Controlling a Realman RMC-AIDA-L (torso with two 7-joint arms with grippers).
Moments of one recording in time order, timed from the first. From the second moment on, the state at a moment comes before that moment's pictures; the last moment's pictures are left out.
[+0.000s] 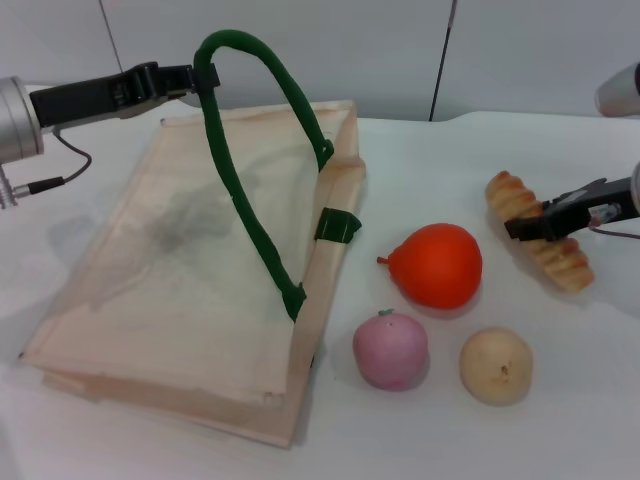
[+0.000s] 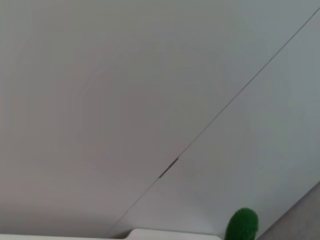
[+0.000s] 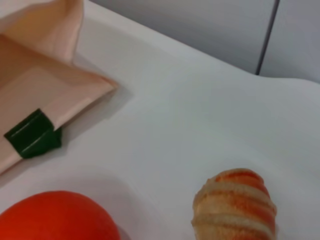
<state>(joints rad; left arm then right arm) -0.72 -1.87 0.36 0.39 -1.14 -1.45 1.24 0.85 2.04 -0.79 -0.58 -2.62 -1.04 2.04</state>
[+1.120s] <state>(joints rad) -0.72 -1.82 0.36 0.40 -1.32 -1.64 1.22 0.81 2.04 -0.93 -0.76 -2.12 -1.30 1.85</state>
